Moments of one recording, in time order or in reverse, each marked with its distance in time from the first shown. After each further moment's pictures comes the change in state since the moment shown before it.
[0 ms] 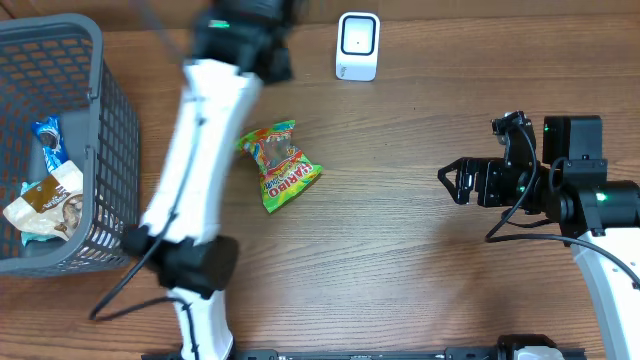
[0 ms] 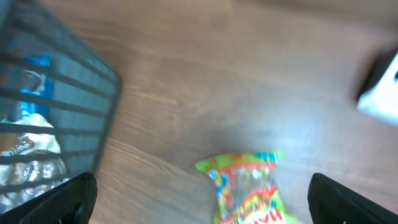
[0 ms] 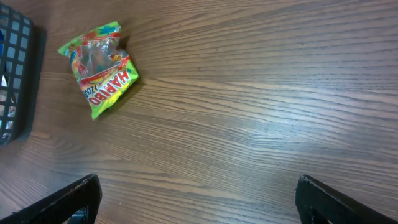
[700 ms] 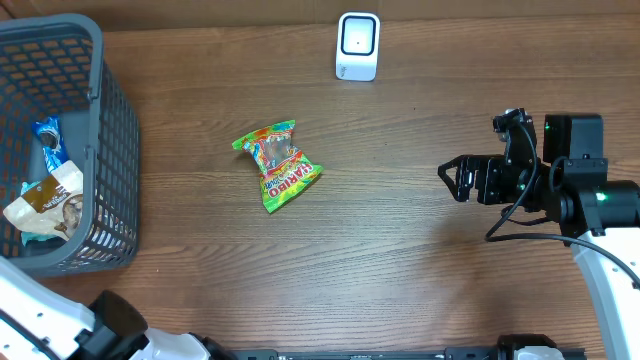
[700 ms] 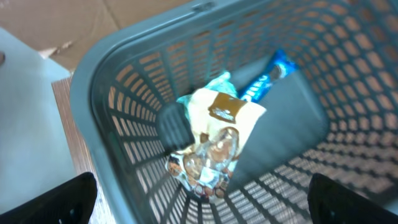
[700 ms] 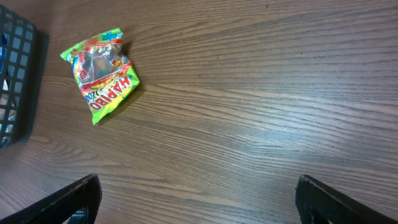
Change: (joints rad) left arm 1.104 -0.303 -0.074 -0.096 0.319 0.144; right arm 0.000 0.000 0.000 0.028 0.000 0.000
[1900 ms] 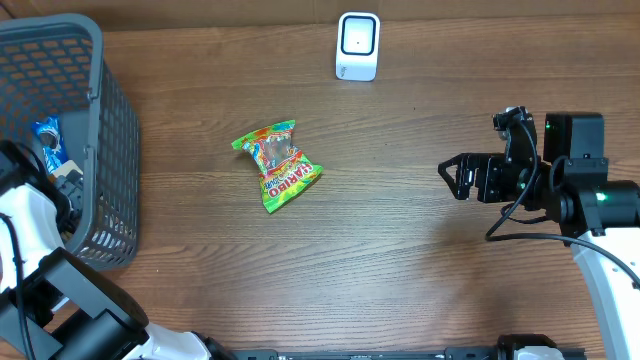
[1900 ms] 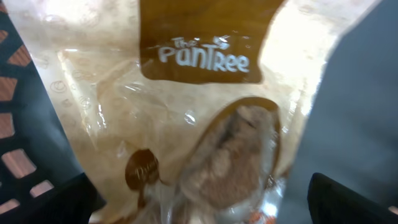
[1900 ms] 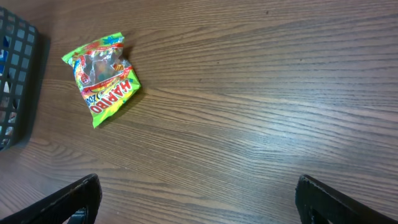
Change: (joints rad) left arm -0.084 0.021 -1.118 0.905 0.020 0.166; right arm 0.000 0.000 0.000 0.017 0.000 0.000
